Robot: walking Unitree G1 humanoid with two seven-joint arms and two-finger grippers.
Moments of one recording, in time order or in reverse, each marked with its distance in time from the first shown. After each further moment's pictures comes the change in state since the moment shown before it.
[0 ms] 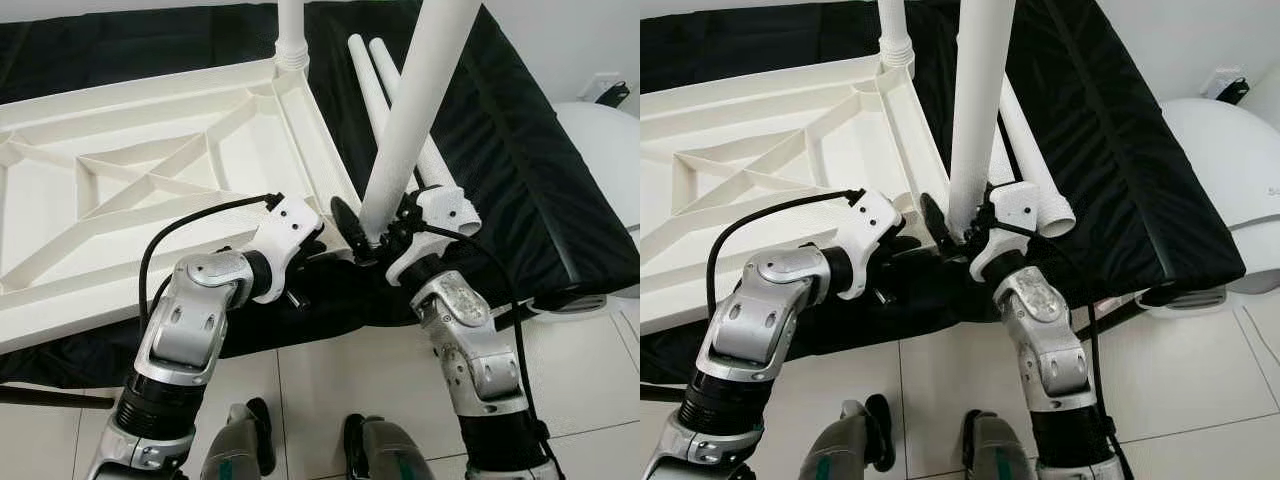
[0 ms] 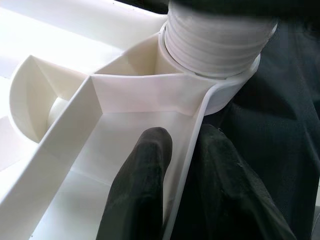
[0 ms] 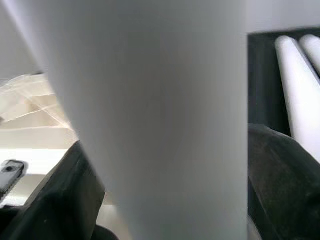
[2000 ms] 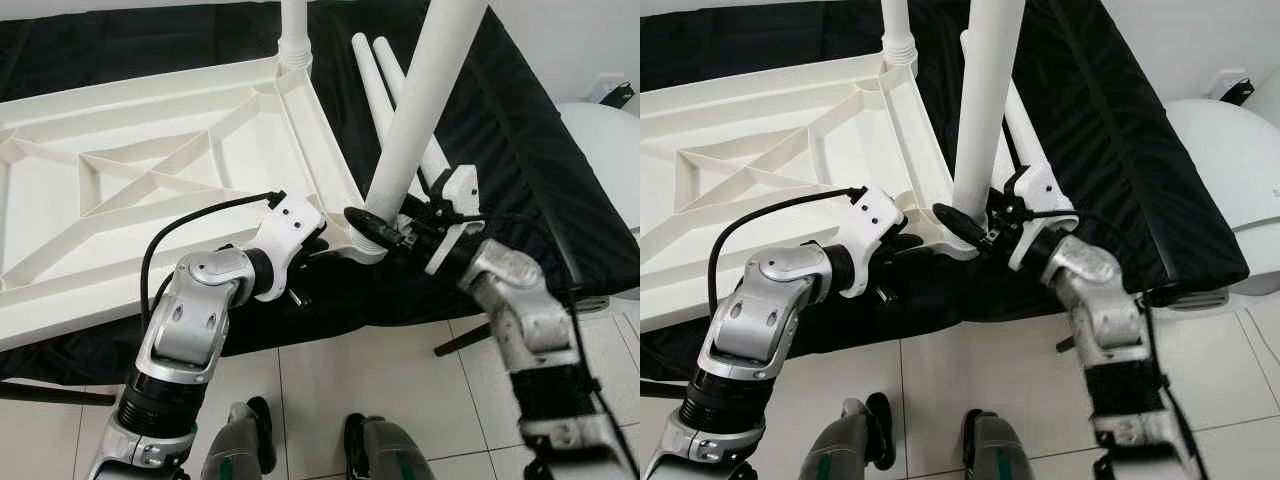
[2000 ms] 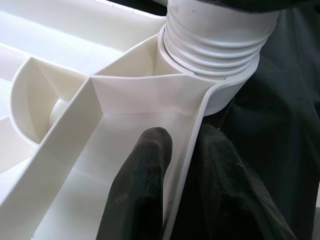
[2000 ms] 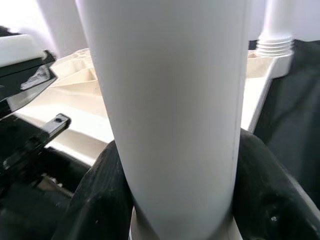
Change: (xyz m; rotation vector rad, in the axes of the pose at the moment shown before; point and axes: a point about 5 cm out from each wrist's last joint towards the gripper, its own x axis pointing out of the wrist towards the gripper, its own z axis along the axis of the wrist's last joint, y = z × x) left arm 0.000 0.000 0.002 0.010 -0.009 0.001; right arm -0.005 -0.020 -0.001 -0.059 0.056 0.283
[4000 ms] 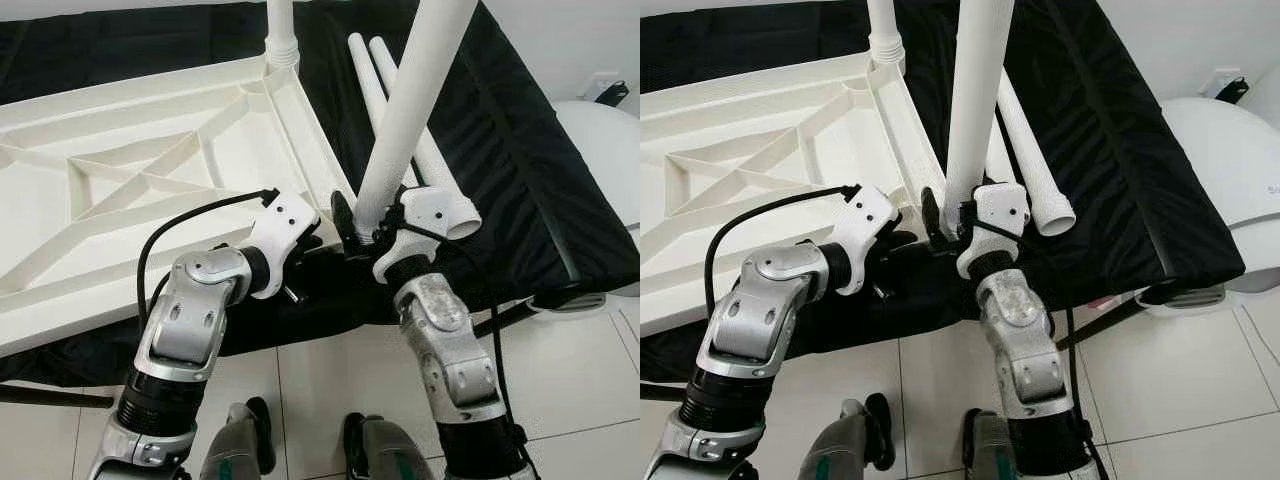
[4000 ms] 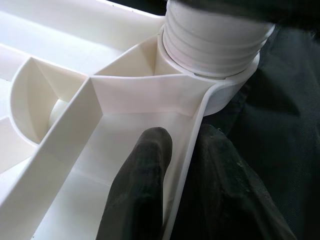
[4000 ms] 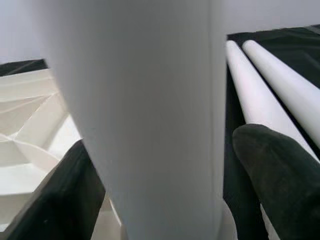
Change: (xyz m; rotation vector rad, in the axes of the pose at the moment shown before) left arm -0.001 0.003 -0.001 -0.014 0.000 0.018; right arm 0.018 0.034 0.002 0.044 -0.060 -0.510
